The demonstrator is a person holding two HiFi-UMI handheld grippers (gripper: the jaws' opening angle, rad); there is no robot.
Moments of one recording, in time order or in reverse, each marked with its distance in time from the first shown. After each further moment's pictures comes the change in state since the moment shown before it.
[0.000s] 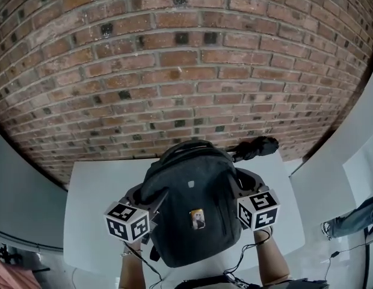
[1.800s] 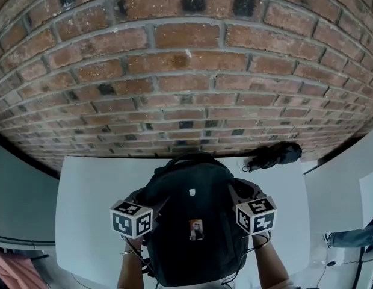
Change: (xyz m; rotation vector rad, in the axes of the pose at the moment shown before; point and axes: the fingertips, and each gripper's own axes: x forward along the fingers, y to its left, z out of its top) left arm 0.111 0.096 -0.090 -0.171 0.260 0.083; right arm 0.138 -0.037 -0.108 0.108 0.239 0.104
